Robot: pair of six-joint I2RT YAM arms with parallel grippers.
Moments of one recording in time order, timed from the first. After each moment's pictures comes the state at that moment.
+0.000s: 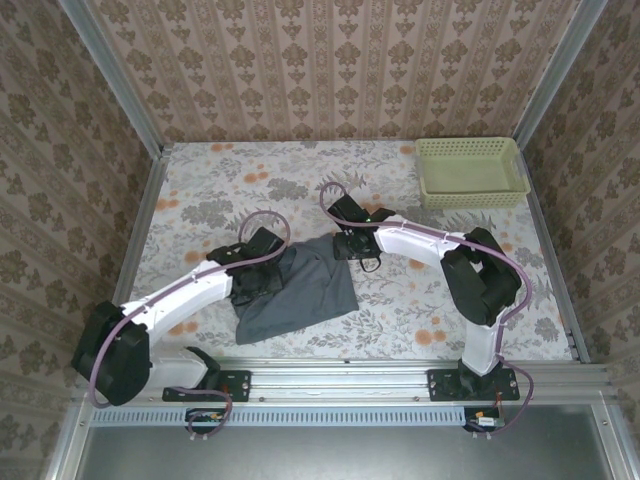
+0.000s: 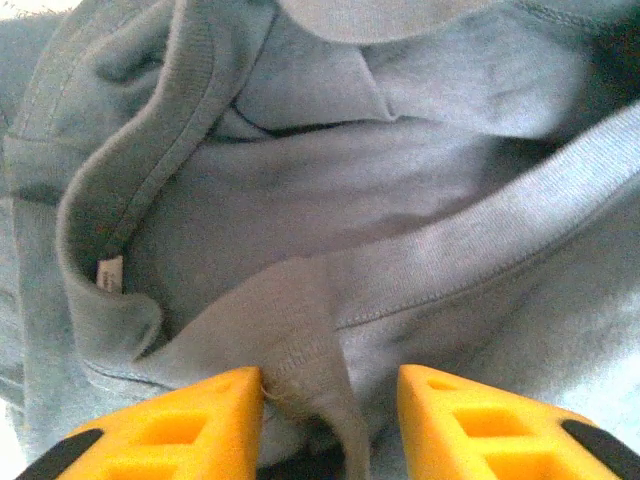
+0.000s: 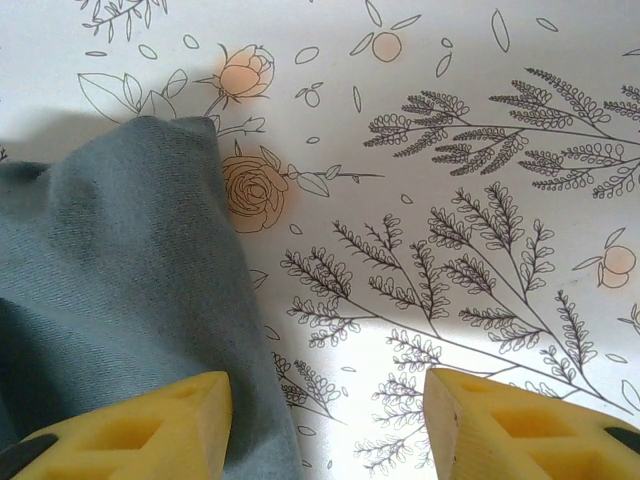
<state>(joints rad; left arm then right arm) -0.69 1.28 0.79 -0.74 -0.12 -0.80 0.66 1.87 1.30 -0.60 0.15 0.57</state>
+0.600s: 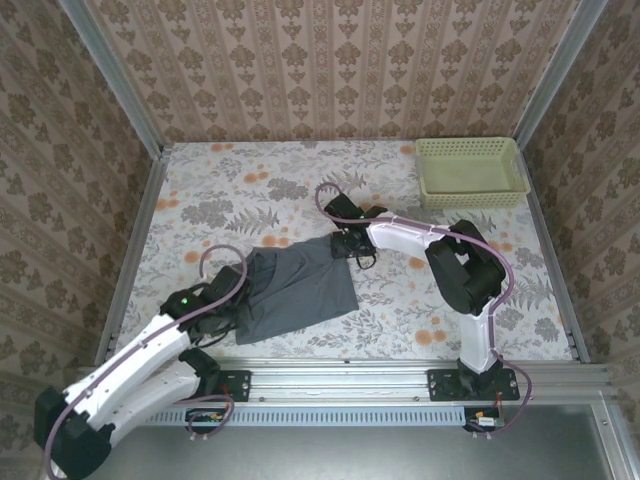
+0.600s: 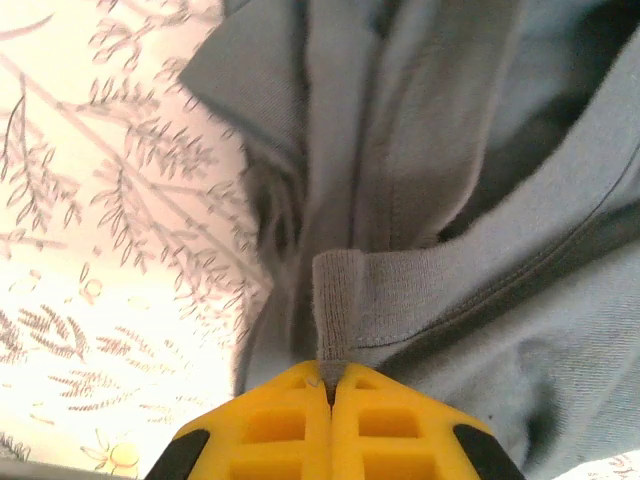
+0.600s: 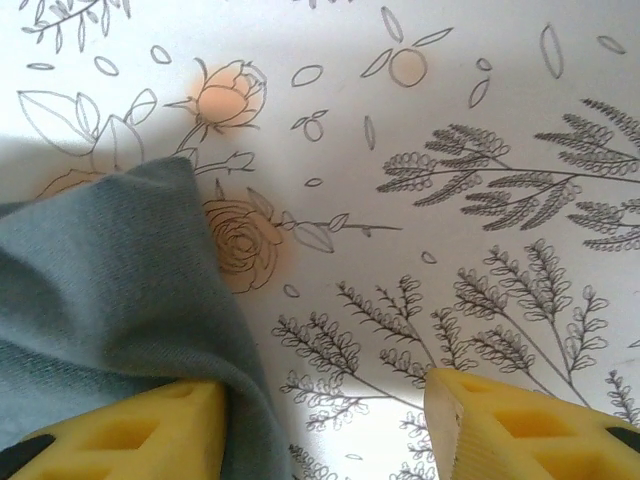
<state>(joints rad) -0.70 0.74 0.54 -1.01 -0.15 -0.94 0.64 1.98 1.36 -0.58 0.14 0.54</state>
